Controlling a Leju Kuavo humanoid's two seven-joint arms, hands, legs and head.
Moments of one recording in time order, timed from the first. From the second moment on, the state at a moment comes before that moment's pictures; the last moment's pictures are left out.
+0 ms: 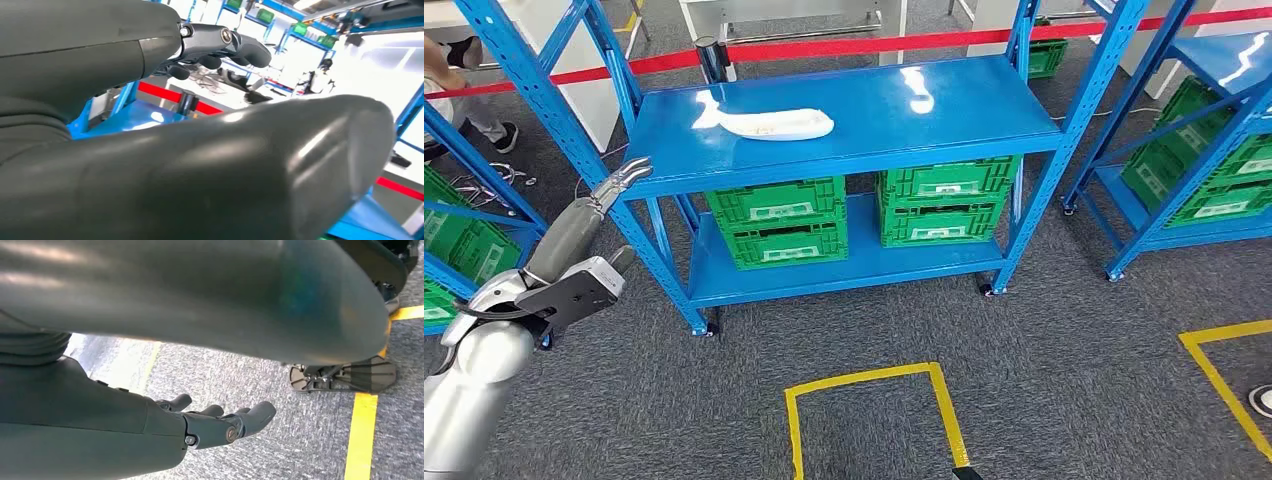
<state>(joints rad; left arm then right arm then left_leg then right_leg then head) -0.65 0.26 -0.38 -1.19 -0.49 -0.16 -0.49 -0.04 0.04 -0.37 -0.18 0.26 0.23 0.11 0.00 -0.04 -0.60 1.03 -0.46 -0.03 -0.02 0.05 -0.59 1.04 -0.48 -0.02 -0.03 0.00</state>
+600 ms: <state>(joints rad) -0.67 0.25 -0.39 -1.18 -0.48 -0.17 -0.49 -0.04 0.04 -0.37 -0.18 0.27 0.23 0.11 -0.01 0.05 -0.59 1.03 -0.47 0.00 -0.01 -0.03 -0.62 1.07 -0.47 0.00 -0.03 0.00</state>
